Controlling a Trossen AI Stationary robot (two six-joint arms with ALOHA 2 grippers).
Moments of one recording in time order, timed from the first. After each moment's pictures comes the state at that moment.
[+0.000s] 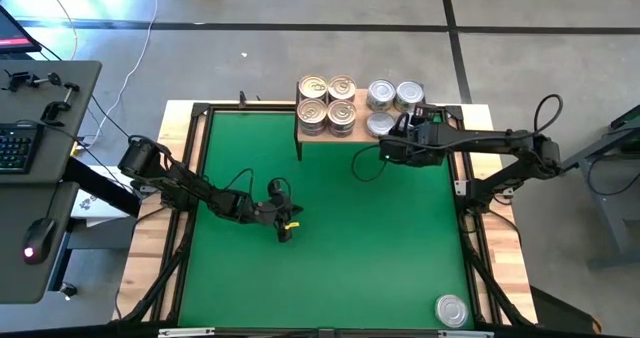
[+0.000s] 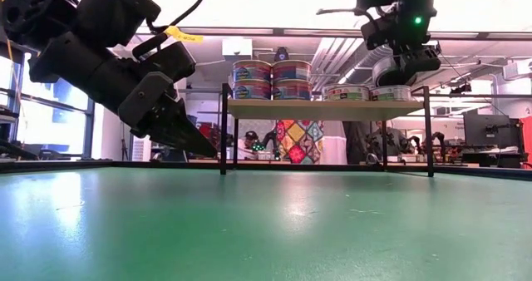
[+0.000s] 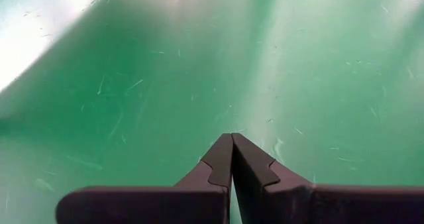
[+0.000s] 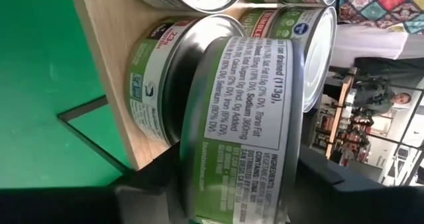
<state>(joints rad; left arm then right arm) -0.28 1.66 0.49 0.54 -0.46 -0.31 -0.18 1.42 1.19 -1.35 0.89 -0.03</state>
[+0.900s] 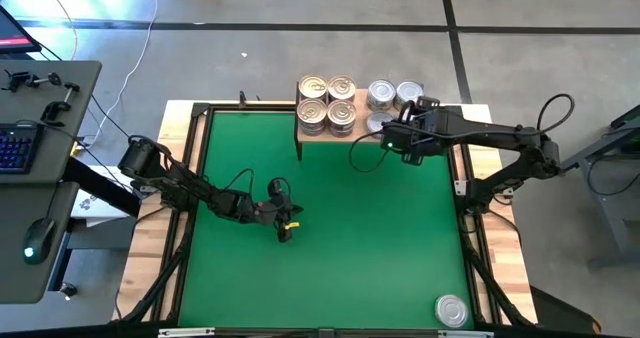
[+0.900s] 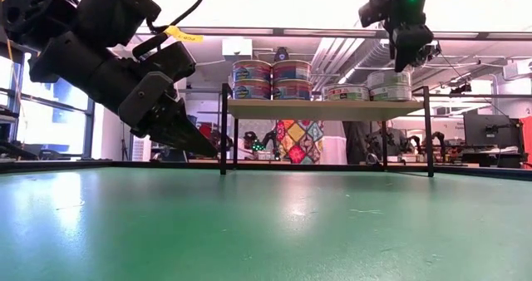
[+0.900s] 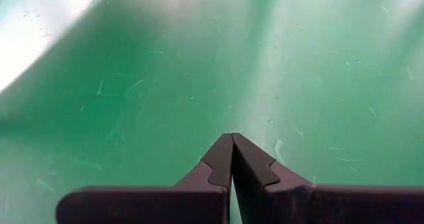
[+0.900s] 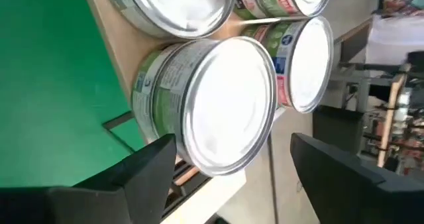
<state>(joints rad) -0.28 1.67 0.49 0.54 -0.46 -0.31 -0.20 1.42 1.37 -1.45 0.76 0.00</state>
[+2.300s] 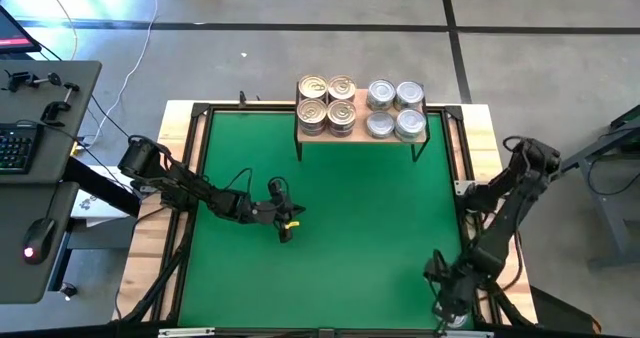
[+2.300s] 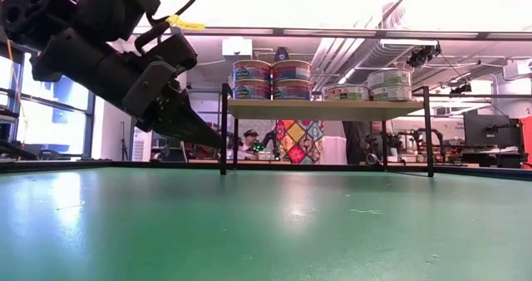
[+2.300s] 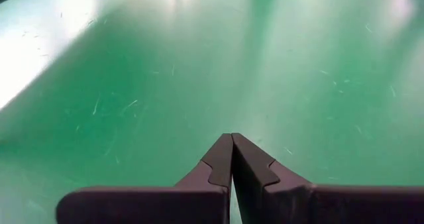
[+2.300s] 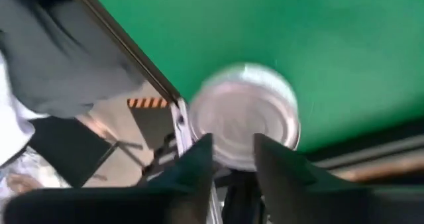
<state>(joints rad) -0.28 1.66 0.49 0.60 -0.46 -0.28 1.02 1.46 0.97 -0.73 -0.25 1.69</state>
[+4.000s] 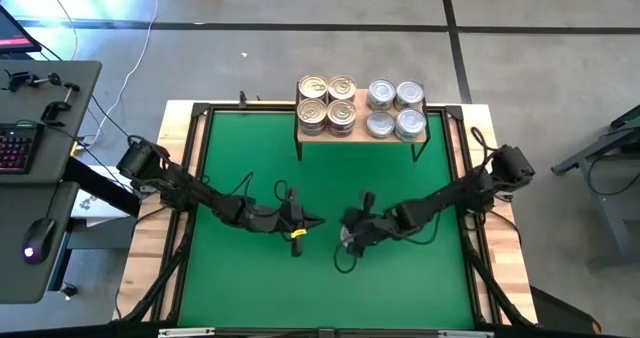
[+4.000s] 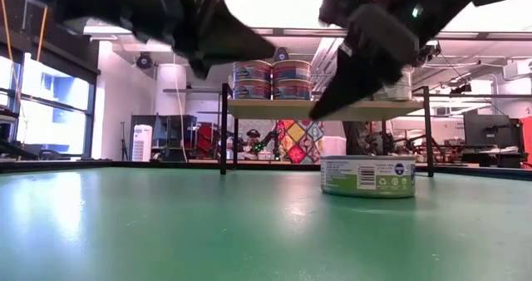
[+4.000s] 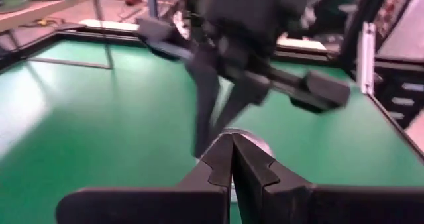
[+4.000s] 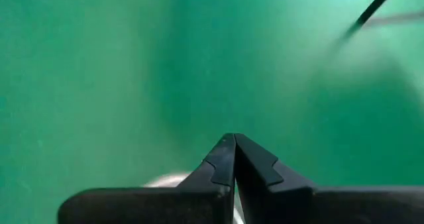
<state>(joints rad) -0.36 1.66 0.70 0.68 -0.43 -0.19 0.38 1.69 0.95 -0.12 0.49 0.38</state>
